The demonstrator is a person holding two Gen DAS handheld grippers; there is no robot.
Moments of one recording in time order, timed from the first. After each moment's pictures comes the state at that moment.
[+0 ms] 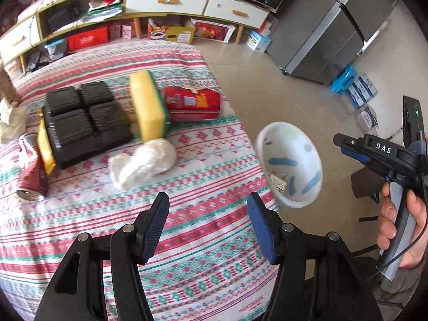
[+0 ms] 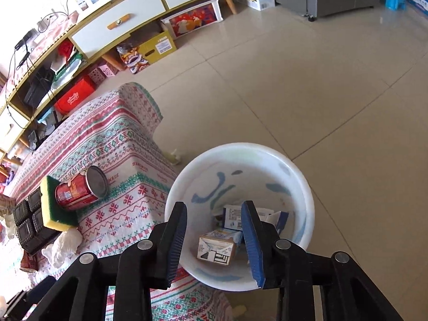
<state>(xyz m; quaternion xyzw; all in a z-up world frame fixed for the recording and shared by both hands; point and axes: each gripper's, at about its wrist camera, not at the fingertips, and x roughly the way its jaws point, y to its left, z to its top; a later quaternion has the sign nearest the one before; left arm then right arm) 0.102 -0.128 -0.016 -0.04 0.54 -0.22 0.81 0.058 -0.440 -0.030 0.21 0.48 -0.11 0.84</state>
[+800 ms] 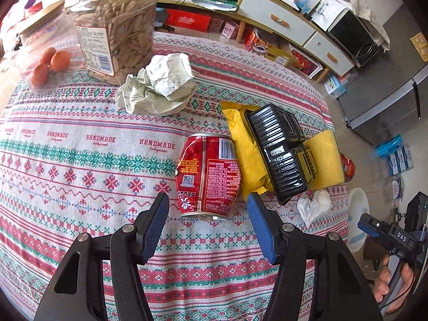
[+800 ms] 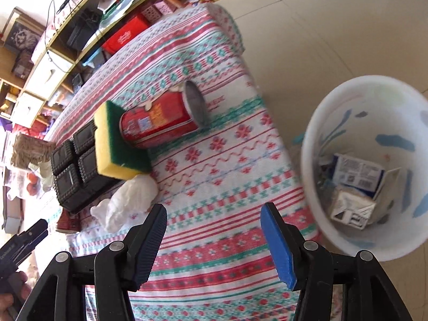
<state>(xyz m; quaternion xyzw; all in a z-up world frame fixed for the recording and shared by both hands) 0.164 0.068 -0.055 -0.14 0.56 -0.05 0.82 0.110 -0.312 -0.086 0.25 0.56 0.05 0.79</state>
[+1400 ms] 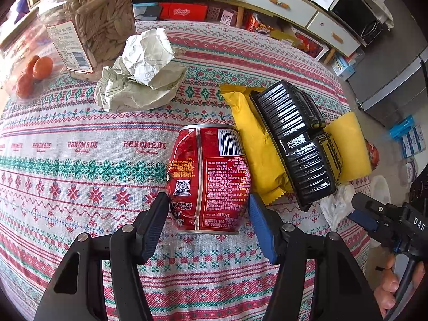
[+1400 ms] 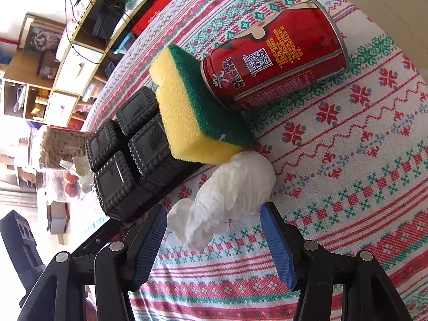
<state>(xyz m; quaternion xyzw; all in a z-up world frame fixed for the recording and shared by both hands) 0.195 0.040 -0.094 -0.09 0.58 -0.05 0.81 0.147 -0.235 -0.125 0.34 0.56 0.09 0.75</state>
